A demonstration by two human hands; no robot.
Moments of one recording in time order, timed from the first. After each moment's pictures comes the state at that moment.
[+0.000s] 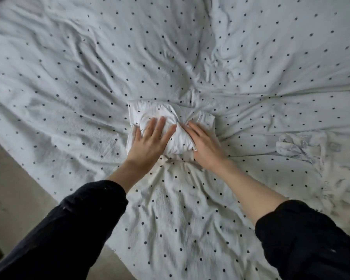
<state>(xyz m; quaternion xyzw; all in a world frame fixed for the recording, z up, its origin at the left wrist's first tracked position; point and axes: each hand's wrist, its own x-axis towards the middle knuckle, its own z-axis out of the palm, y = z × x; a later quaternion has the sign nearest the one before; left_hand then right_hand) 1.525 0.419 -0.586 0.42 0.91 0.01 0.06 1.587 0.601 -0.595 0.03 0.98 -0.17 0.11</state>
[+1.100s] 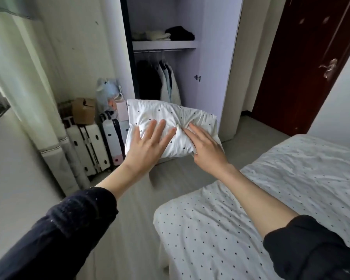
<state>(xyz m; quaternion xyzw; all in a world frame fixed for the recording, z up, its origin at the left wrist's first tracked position) 1.133 -0.106 -0.116 0.25 0.90 -0.15 -0.31 1.126 0.089 -0.133 -0.18 0.95 -0.15 -0.19</state>
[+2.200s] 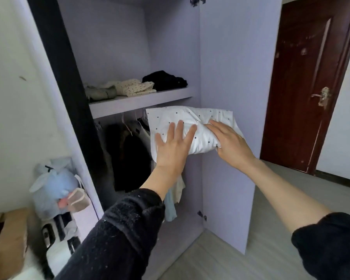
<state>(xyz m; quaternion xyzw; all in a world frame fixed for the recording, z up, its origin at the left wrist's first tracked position) 0.342 -0.087 -0.035 0.28 0.91 -0.02 -0.32 0.392 0.084 -0.033 -0.02 0.94 -0.11 -0.33</state>
